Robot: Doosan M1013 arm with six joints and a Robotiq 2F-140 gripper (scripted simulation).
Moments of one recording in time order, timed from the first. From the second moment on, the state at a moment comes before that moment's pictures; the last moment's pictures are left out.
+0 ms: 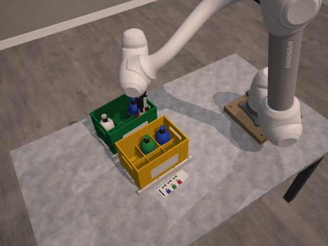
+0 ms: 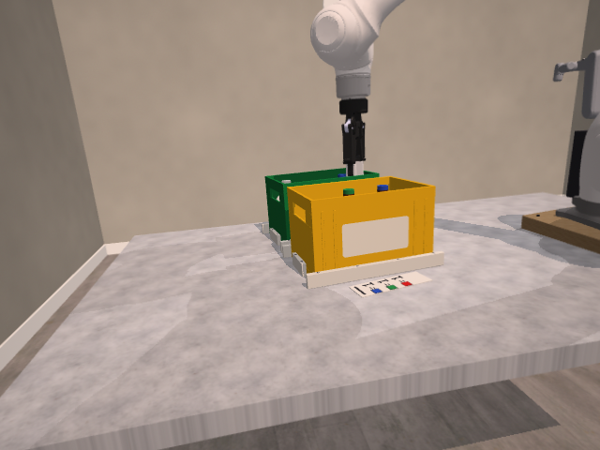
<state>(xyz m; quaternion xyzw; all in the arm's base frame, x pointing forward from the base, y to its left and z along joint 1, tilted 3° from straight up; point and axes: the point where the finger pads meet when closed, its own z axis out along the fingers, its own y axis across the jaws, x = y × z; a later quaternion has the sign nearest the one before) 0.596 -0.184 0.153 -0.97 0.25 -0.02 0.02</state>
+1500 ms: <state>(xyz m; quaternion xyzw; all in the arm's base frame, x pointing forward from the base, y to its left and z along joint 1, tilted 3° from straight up) 0.596 -0.184 0.155 -0.97 0.25 -0.02 0.02</state>
